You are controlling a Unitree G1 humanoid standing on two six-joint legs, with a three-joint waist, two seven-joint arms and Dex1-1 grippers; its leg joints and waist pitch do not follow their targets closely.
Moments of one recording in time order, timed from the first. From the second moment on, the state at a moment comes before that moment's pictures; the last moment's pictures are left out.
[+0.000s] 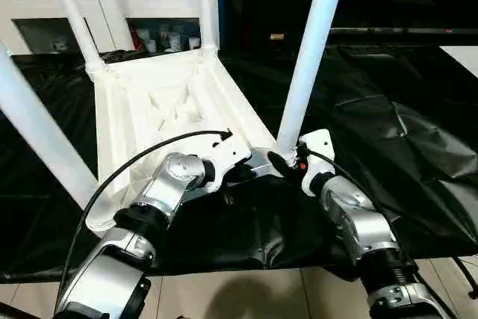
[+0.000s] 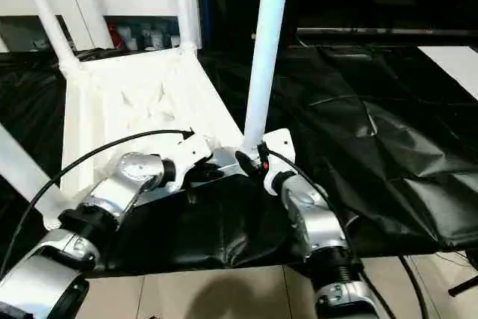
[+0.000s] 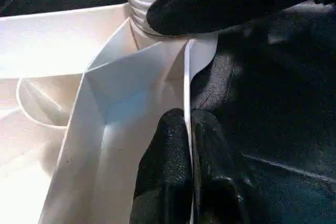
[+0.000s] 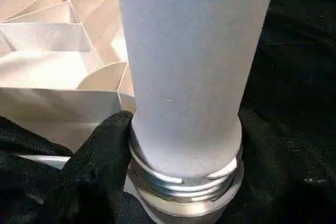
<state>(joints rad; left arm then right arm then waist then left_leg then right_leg) -0.69 0.16 -0.27 0.80 0.14 0.05 -0.84 -0.42 -0.08 0.03 0.51 0.07 0.13 0.39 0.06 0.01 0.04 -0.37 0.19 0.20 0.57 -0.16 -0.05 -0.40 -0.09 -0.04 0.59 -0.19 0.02</state>
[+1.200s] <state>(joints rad) -0.56 0.34 -0.27 0.58 0.05 0.02 -1.28 -0.40 -0.38 0.20 0.34 0.16 0.18 1.09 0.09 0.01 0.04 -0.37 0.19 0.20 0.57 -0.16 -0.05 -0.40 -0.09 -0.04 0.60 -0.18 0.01</state>
